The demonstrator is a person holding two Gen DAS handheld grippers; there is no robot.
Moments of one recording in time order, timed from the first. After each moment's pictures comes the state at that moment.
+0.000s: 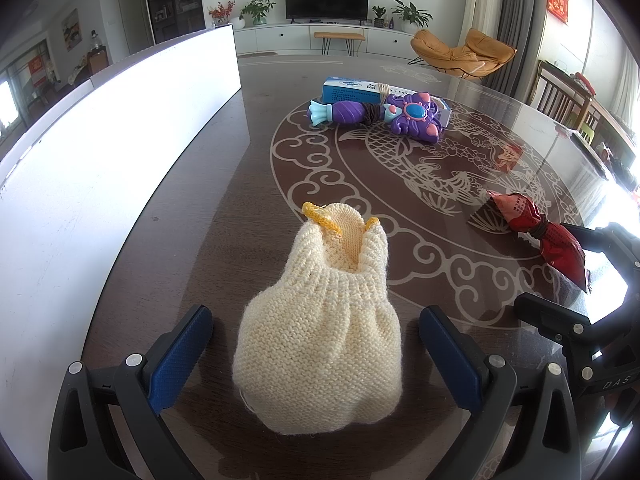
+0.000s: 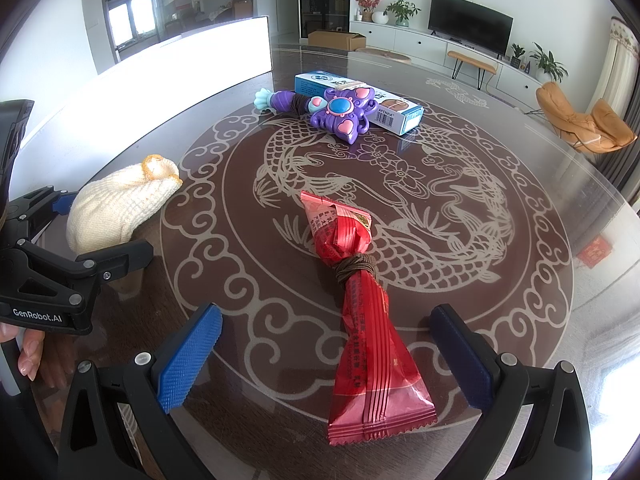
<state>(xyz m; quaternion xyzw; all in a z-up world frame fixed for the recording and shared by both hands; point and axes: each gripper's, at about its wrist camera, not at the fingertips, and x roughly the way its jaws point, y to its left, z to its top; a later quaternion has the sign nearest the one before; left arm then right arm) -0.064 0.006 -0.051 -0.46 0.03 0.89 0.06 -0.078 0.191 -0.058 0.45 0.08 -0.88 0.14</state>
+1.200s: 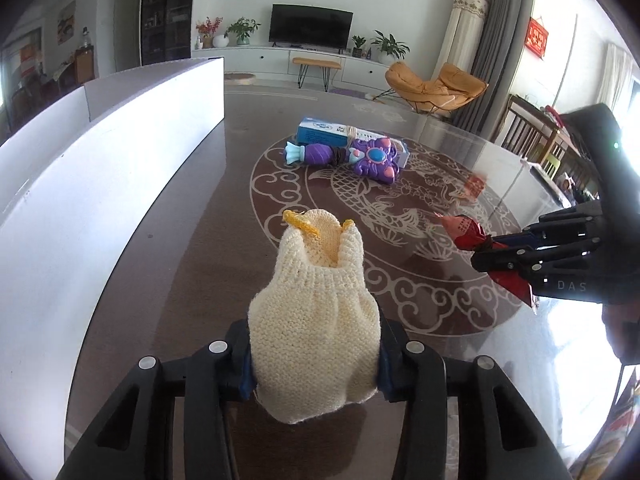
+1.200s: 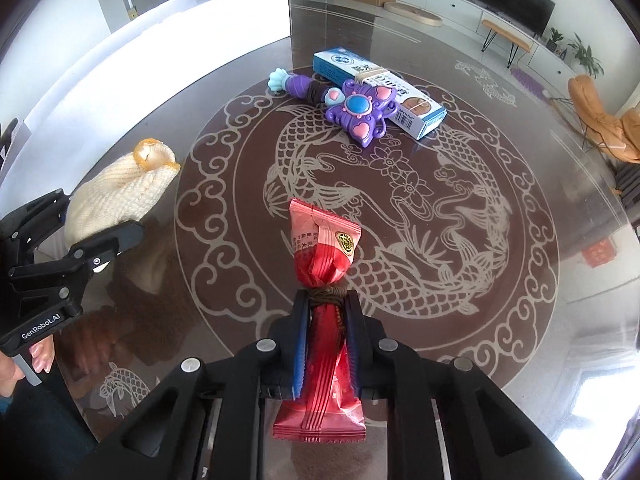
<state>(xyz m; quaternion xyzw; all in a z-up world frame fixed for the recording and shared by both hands) -0.036 -0.014 -0.013 -0.41 -0.05 0.90 0.12 -0.110 0.184 -0.015 0.54 0.12 -0.82 0.18</state>
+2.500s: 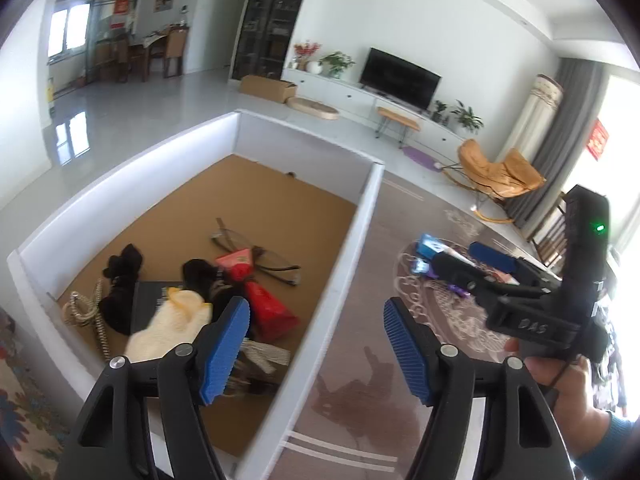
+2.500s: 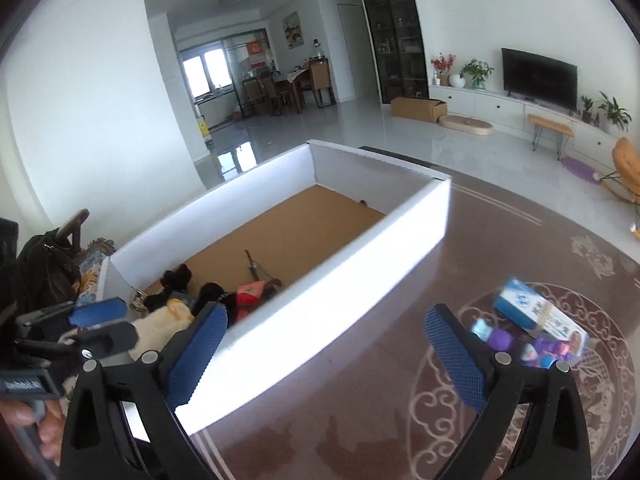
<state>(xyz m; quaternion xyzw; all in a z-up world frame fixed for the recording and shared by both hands) -0.005 -0.166 0.098 -0.36 -0.13 0.92 0.02 -0.133 0.015 0.067 0.35 0.02 -0.90 0.28</state>
